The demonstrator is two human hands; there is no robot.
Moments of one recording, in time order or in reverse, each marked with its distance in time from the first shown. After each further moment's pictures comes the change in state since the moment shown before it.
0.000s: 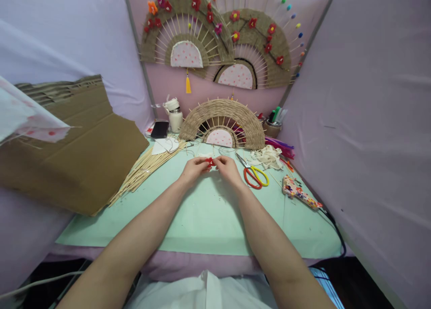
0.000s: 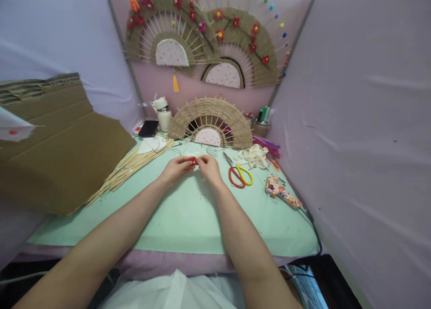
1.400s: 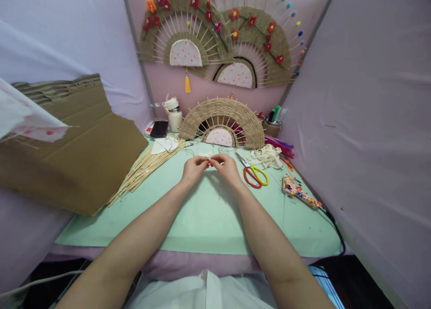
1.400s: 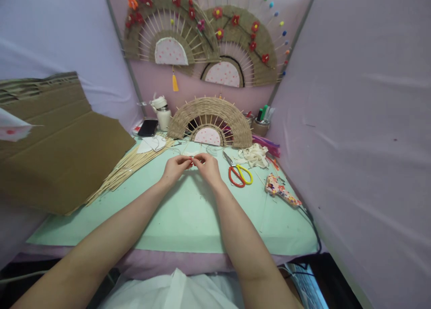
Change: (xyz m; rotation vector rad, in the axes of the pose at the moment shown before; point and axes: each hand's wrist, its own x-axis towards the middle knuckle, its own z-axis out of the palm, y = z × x) left_hand 0.006 -0.007 -0.002 0.351 0.128 0.235; right_hand -0.002 -0.006 -0.001 -0.091 0.030 -0.175
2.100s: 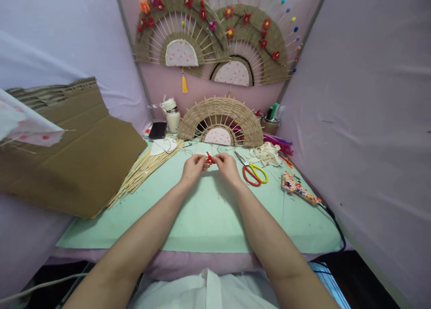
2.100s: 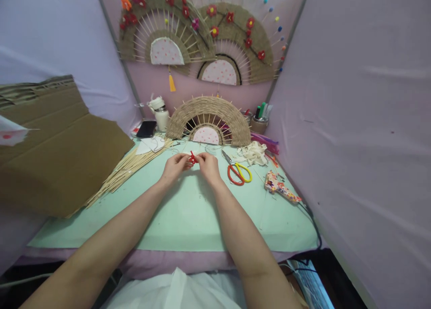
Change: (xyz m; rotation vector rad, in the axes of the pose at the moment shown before) left_hand -0.006 0.011 0.004 -0.032 -0.017 -0.045; right_hand 0.001 0.000 -0.003 -0.126 0.020 0.065
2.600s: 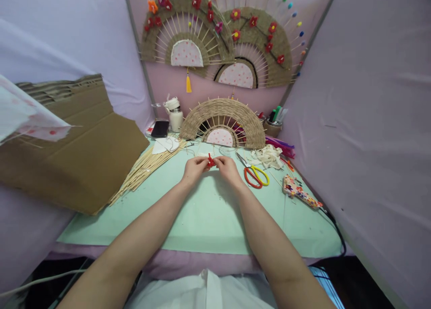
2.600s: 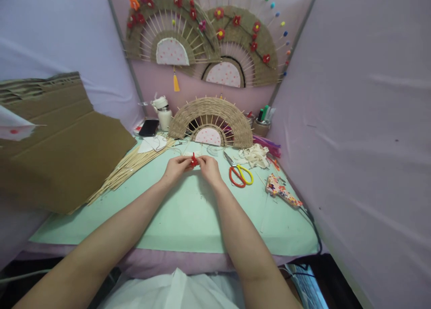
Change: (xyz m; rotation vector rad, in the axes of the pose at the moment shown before) left_hand -0.001 0.003 0.000 -0.240 0.009 -0.140; right_hand 0.000 0.002 0.003 0.024 -0.087 0.038
